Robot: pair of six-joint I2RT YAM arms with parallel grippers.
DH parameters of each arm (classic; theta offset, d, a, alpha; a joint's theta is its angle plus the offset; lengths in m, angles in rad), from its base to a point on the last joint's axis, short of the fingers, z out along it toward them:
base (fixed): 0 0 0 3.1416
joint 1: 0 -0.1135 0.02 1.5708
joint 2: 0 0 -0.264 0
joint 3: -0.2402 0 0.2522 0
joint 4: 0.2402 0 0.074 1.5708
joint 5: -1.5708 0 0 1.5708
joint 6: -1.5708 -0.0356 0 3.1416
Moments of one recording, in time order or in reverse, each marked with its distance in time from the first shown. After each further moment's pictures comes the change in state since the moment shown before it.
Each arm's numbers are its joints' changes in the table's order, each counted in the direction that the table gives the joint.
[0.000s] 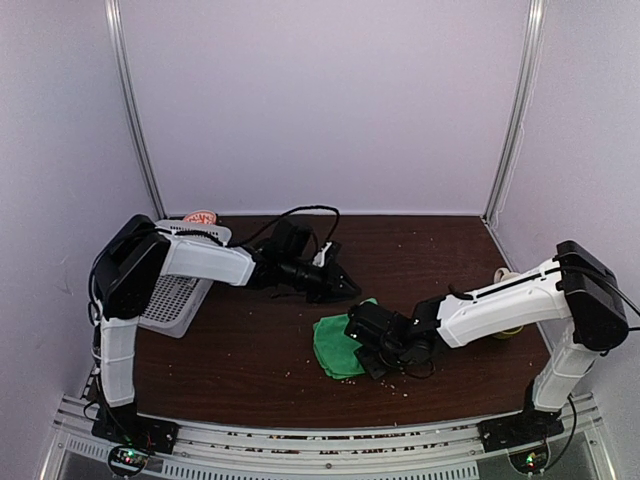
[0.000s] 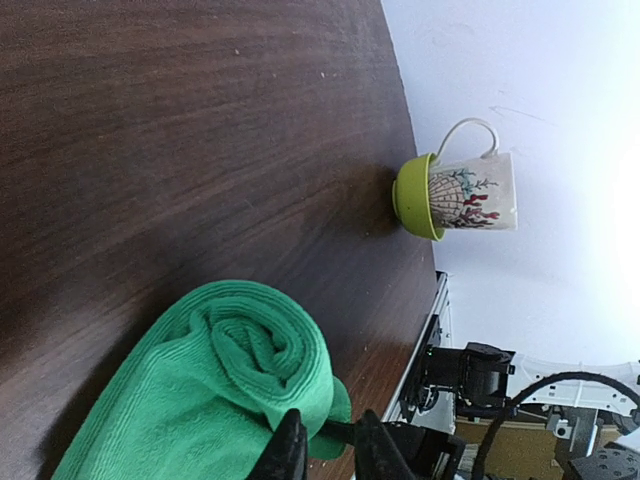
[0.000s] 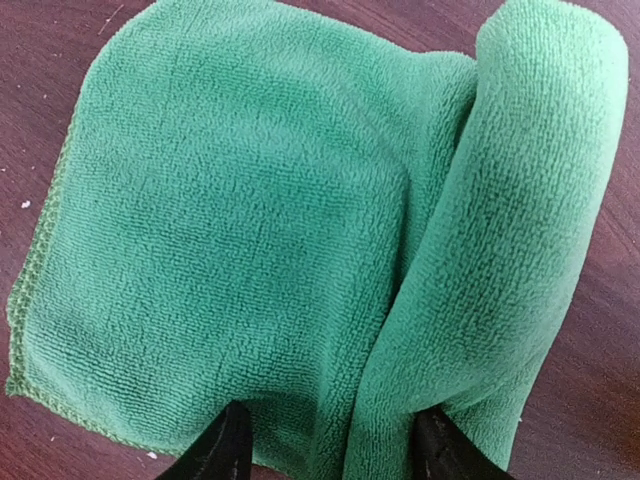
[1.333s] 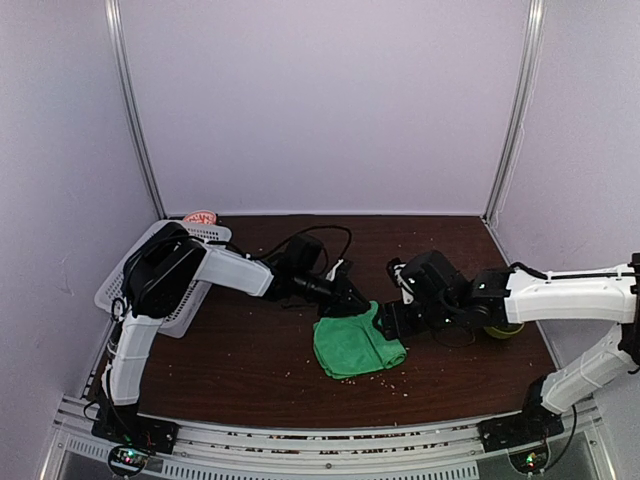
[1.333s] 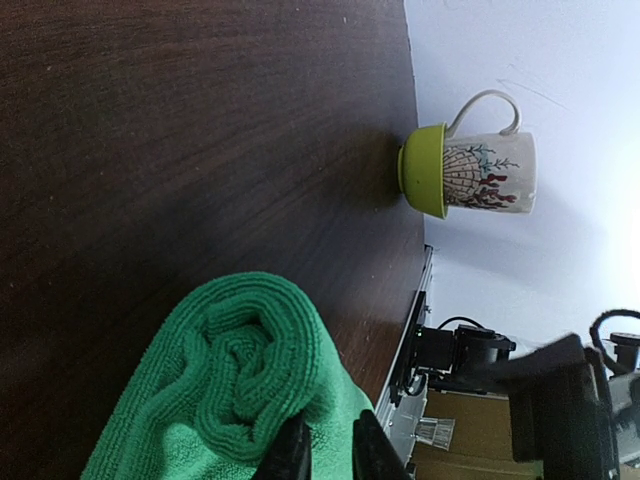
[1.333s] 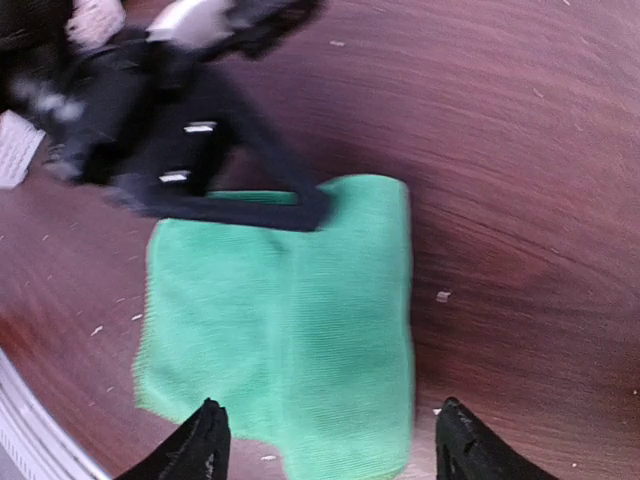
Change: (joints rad) left arm 0.007 0.202 -0.092 -0.115 -0.151 0.089; right arm 0.188 -0.356 0.105 -0.060 0.172 -0.050
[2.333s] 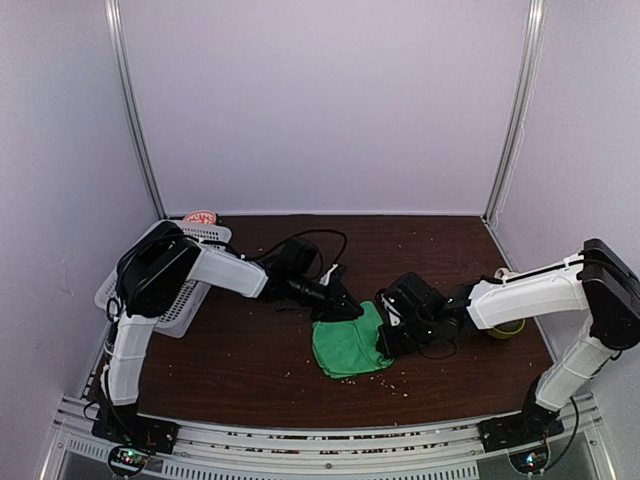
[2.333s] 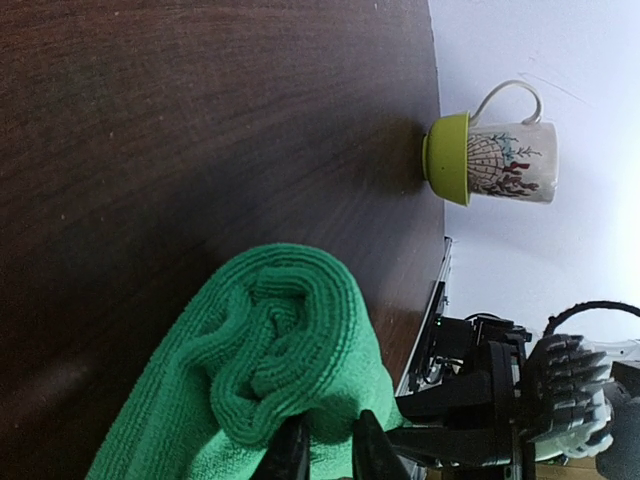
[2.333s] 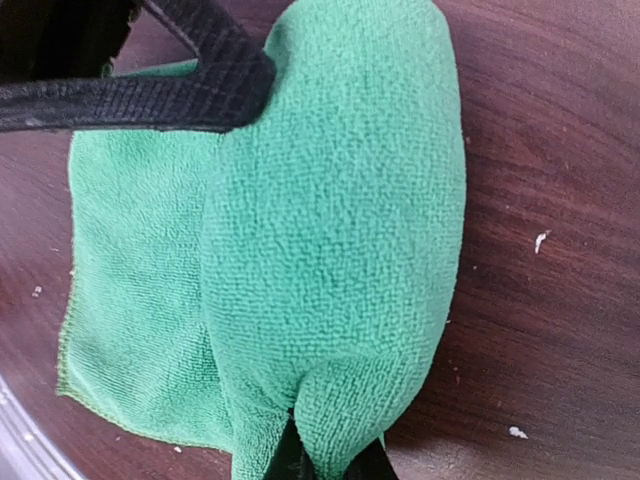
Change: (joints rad) left arm -0.006 -0.033 0.056 0.042 0.011 -0.051; right arm 0.050 0.211 0.070 -0.135 0.187 -0.045
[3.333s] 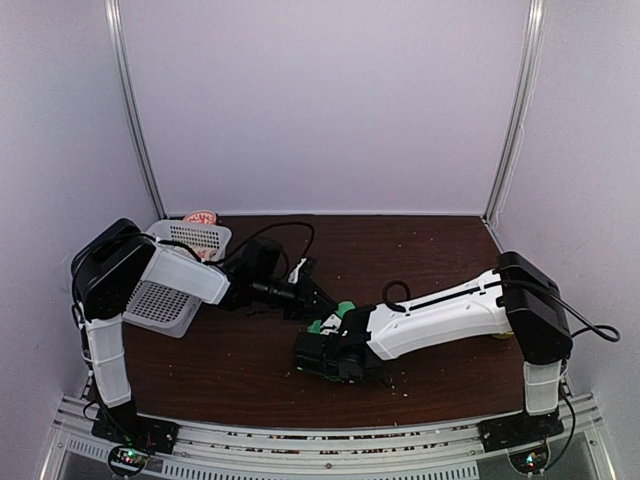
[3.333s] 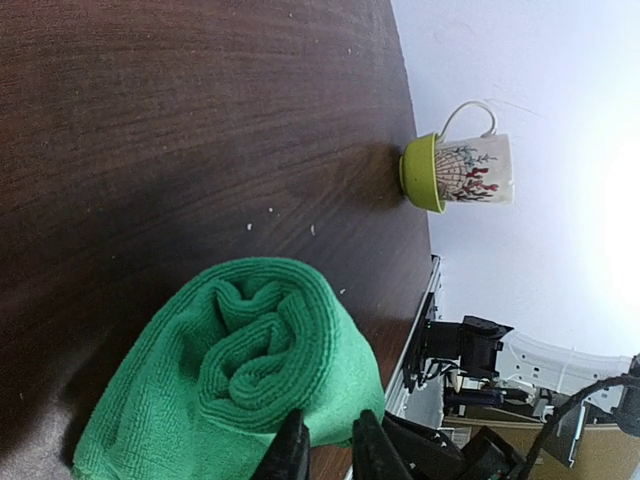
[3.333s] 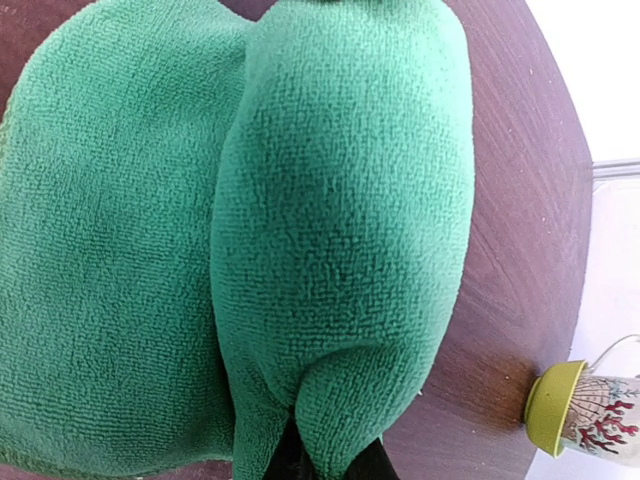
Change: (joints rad) left arm -0.057 -0.277 0.347 -0.157 0.074 0.003; right arm -0.394 0.459 -0.626 0.743 -0.738 -0.003
